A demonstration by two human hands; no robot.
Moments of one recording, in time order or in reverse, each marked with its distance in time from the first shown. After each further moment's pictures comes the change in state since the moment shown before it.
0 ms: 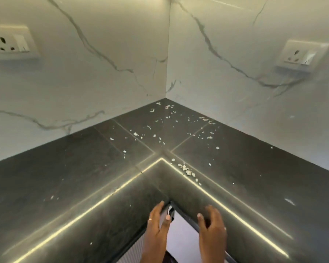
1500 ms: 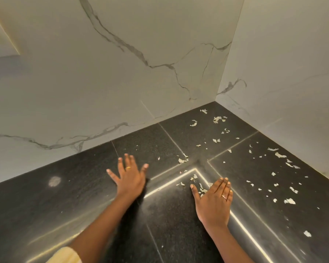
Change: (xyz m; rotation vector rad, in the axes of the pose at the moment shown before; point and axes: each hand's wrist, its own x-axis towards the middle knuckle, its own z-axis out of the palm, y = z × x) left_hand 0.367 -0.007 -0.094 0.749 0.201 -0.184; right_hand 0.241 -0.099 0.258 -0.907 -0.367 -0.307
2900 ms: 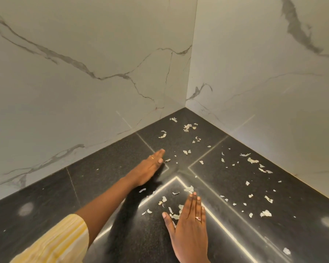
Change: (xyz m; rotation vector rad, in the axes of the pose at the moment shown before) left_hand 0.085 0.151 0.015 -0.278 -0.459 0.694; right_hand 0.009 0.013 -0.015 0.141 -0.072 -0.086
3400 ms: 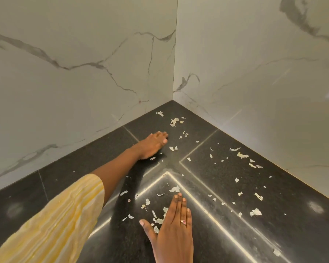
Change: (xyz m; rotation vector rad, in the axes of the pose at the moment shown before) left_hand 0.106 0.017 -0.004 0.252 -0.078 0.044; right_hand 0.002 0.000 0.001 0.052 -0.141 -0.014
